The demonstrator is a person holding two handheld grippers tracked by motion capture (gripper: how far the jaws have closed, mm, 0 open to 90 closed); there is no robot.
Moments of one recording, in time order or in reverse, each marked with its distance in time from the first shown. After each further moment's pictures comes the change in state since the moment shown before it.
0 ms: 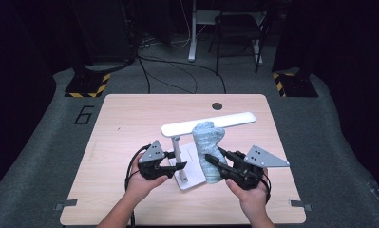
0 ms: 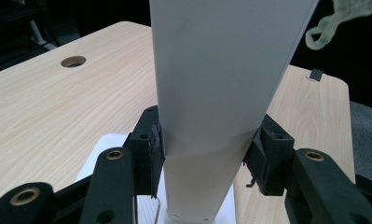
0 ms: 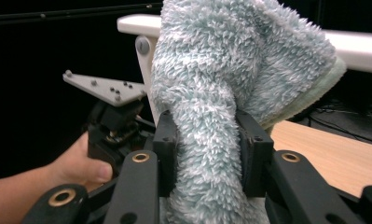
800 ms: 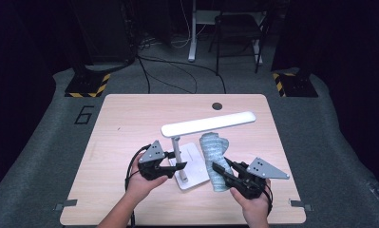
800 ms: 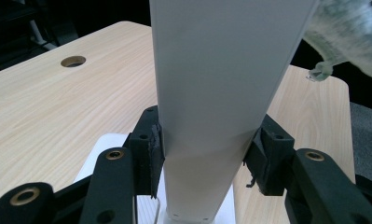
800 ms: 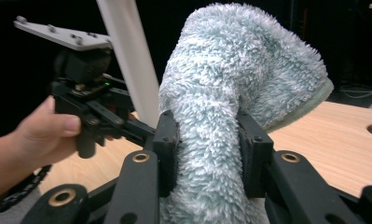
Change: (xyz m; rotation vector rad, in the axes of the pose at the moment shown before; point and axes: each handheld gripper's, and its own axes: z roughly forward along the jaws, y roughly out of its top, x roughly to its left) left arm 0.000 0.000 0.000 -0.001 0.003 0.006; right arm -0.010 -0.041 -0.012 0.058 -0.092 0.045
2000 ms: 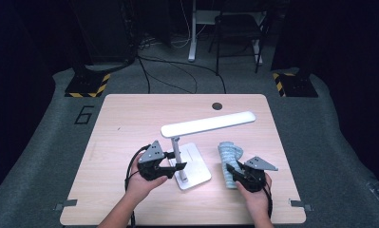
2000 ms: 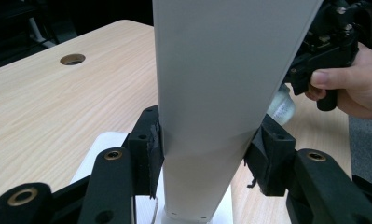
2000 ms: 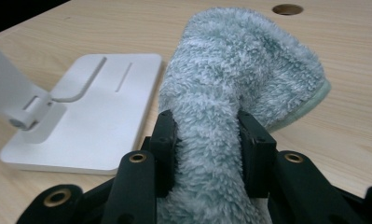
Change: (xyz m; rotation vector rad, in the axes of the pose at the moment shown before) left arm 0.000 -0.001 -0.001 0.002 -0.002 -0.011; right arm -0.073 -0.073 0.022 0.287 -0.294 0.053
